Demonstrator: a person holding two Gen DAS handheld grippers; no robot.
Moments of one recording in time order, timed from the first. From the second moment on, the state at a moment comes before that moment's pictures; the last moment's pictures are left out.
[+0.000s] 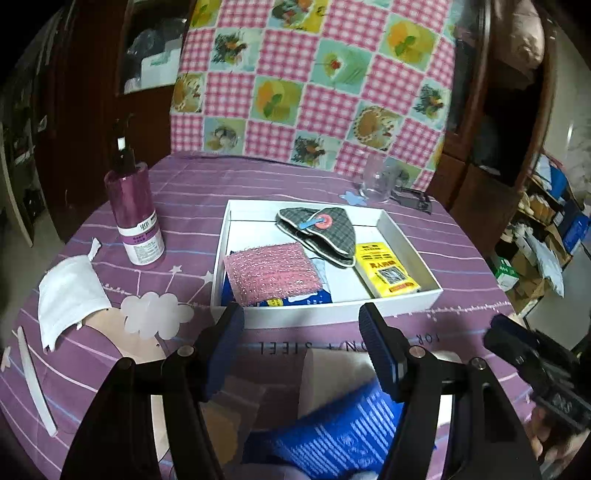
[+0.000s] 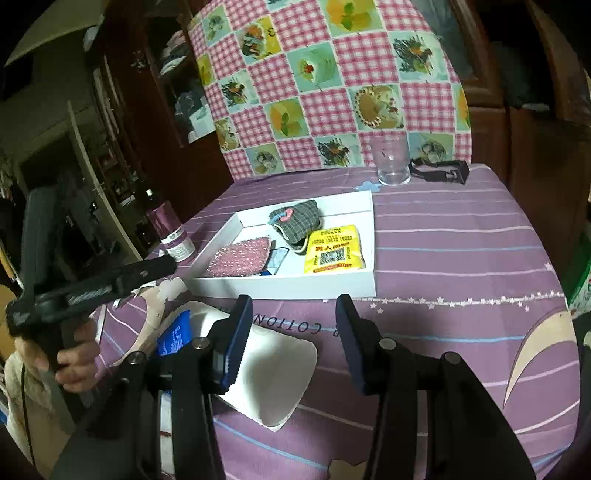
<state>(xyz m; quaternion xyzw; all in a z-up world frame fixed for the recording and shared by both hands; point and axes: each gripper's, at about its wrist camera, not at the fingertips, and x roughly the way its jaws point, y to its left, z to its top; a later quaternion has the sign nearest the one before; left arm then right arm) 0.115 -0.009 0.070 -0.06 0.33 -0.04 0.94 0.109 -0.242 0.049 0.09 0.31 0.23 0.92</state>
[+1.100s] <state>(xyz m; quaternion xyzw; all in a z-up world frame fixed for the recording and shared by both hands) 0.078 0.017 0.041 -0.08 0.33 -0.03 0.94 0.094 -0.216 0.040 0.10 0.34 0.32 0.88</state>
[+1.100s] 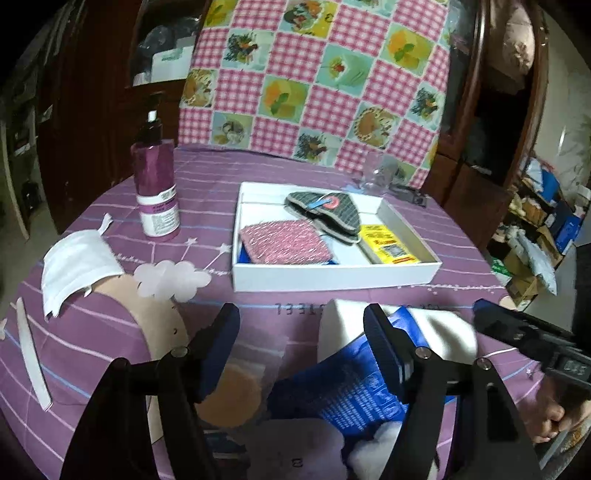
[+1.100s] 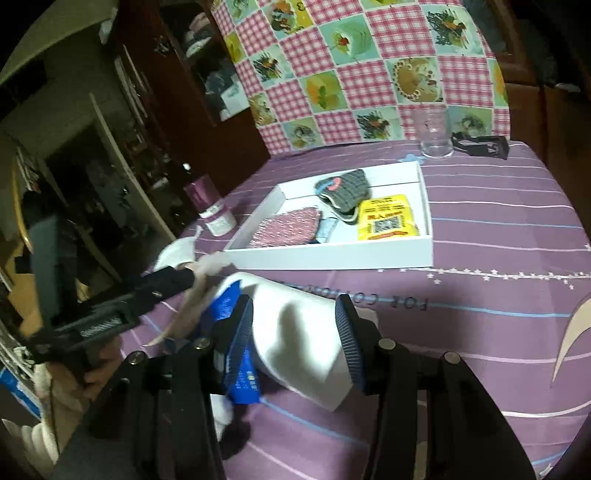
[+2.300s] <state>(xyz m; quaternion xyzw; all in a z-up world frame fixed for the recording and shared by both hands) 0.095 0.025 0.001 -0.03 0.44 0.07 0.89 0.089 -0.188 0.000 0.07 0.50 0.35 0.79</state>
